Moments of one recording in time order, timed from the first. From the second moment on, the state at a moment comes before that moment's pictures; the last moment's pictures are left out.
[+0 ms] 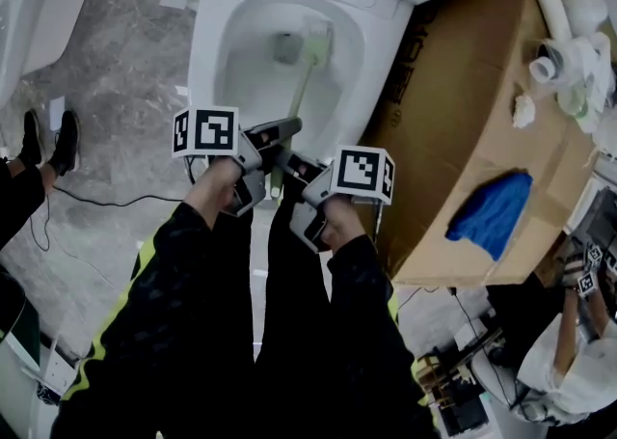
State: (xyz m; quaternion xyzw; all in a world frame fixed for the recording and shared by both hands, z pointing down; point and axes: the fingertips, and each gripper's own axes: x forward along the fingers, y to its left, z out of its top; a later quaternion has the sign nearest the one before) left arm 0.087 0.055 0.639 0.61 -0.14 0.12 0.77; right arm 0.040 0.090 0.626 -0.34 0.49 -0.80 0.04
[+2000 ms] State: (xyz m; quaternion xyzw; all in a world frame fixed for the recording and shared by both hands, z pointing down) left arm 0.094 0.070 0.342 0.64 -0.19 -0.01 0.74; right arm 0.045 0.119 0.335 -0.20 0.58 -0.79 0.00
